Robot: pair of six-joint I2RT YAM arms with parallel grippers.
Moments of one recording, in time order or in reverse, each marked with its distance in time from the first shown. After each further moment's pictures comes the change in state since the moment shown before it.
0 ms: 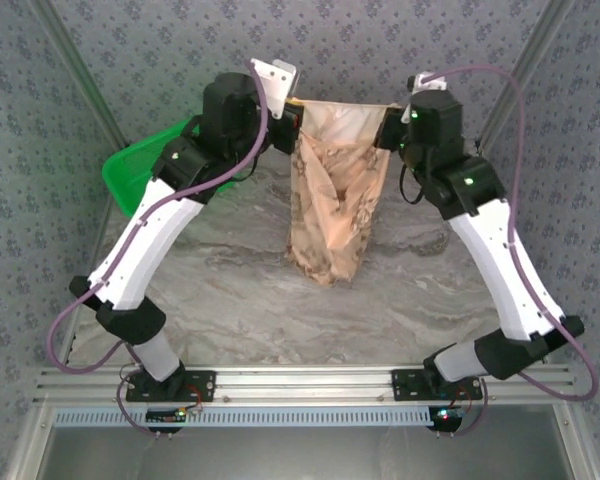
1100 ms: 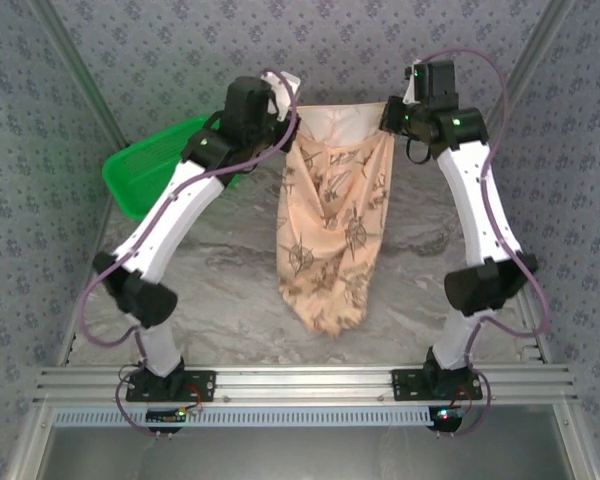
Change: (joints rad) left arm 0.176 0.165 -0.107 0.113 0.051 0.068; right arm -0.273 0.468 0.387 -0.242 -0.370 0.026
